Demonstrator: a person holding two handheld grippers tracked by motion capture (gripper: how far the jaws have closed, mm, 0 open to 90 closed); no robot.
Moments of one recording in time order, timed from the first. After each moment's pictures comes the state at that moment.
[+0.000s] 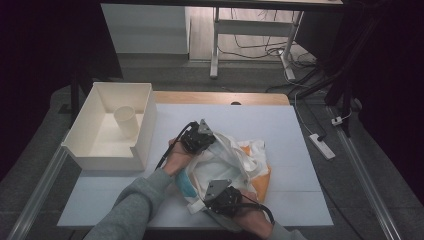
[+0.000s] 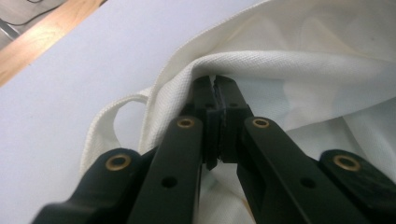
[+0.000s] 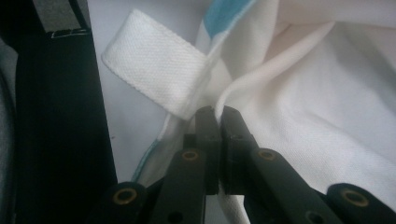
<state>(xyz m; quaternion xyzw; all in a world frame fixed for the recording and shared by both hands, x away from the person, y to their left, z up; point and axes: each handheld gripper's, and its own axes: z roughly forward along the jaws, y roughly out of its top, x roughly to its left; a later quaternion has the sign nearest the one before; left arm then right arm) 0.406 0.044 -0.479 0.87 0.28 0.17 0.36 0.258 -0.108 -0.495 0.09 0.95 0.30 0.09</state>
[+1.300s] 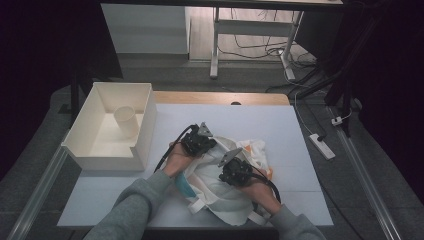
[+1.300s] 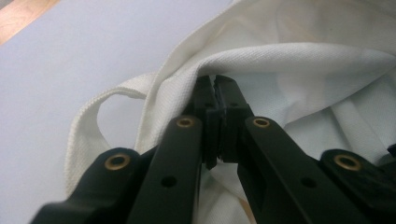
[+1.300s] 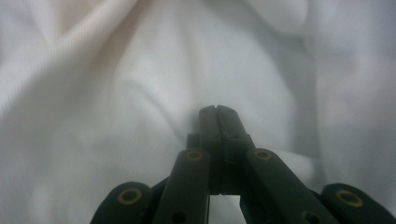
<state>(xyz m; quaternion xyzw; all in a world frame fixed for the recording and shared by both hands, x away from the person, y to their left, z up) 0.405 0.045 -0.487 0.88 0.27 0.15 0.36 0.340 -0.138 -0.501 0.19 0.95 0.25 0.09</state>
